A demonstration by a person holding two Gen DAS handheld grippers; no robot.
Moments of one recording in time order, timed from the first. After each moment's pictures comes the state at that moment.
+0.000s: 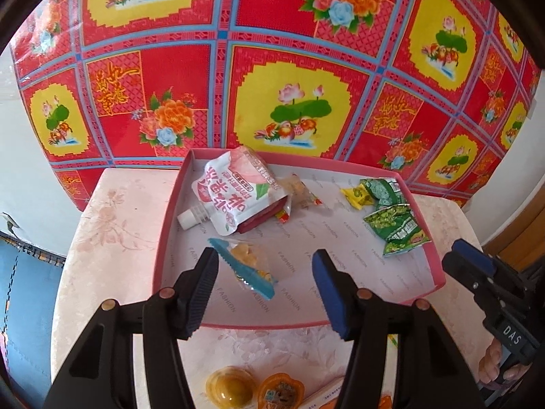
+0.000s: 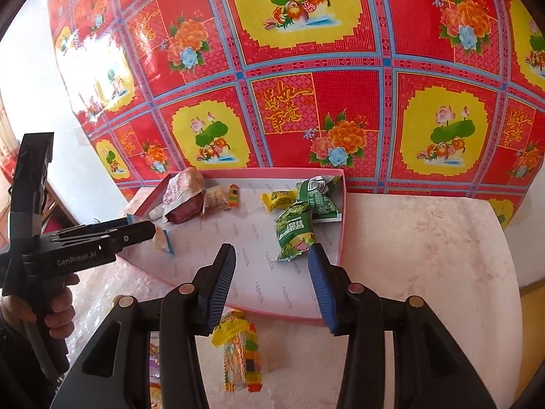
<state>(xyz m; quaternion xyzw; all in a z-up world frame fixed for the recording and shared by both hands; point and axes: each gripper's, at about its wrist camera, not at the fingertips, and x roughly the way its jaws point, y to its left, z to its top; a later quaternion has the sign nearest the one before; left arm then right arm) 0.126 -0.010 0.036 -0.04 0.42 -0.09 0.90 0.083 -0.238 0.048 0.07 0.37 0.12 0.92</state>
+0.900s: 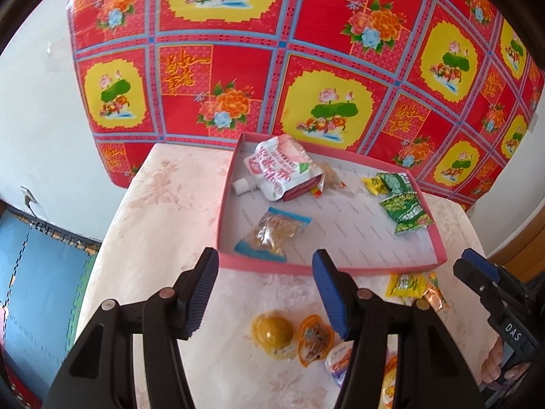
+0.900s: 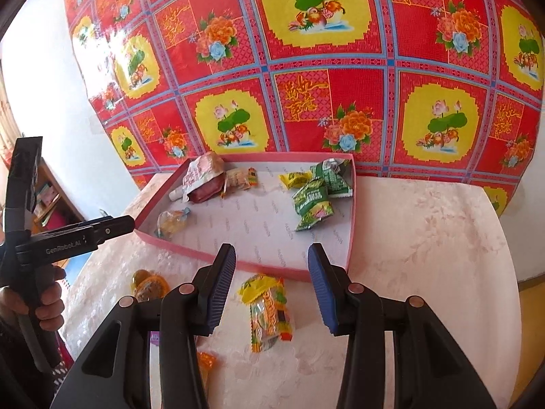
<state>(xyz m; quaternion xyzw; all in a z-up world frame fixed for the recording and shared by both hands) 0.074 0.032 0.039 -0.06 0.42 -0.05 0.90 0.045 -0.222 0.057 0.06 0.38 0.13 0.92</state>
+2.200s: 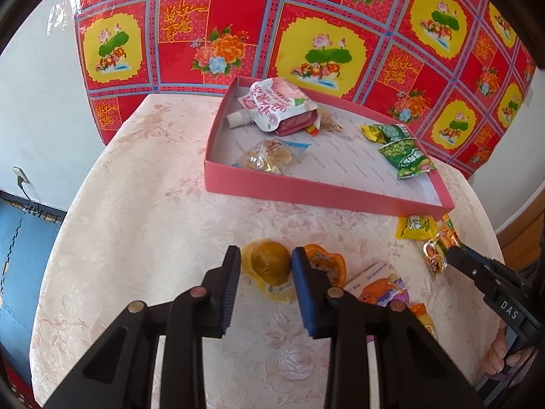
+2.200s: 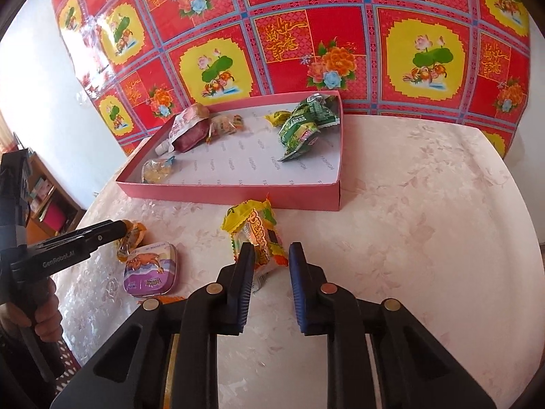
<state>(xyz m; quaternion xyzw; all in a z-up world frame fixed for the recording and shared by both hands) 0.043 0.026 -0.007 -0.06 0.44 -0.07 0.89 0.019 -0.230 0.014 0.08 0.43 0.11 0.89</state>
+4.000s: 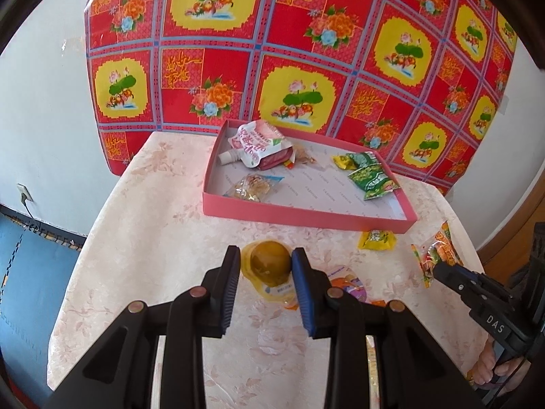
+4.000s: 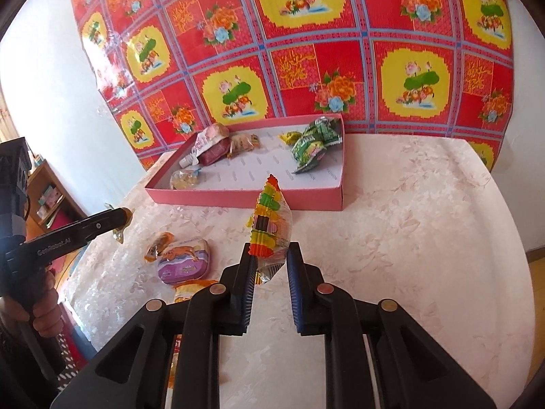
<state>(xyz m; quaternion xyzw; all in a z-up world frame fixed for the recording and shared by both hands) 0.002 0.027 0.037 -0.07 0.38 -0.09 0.92 -0.020 -0.229 0.043 0.09 0.38 0.12 0.91</state>
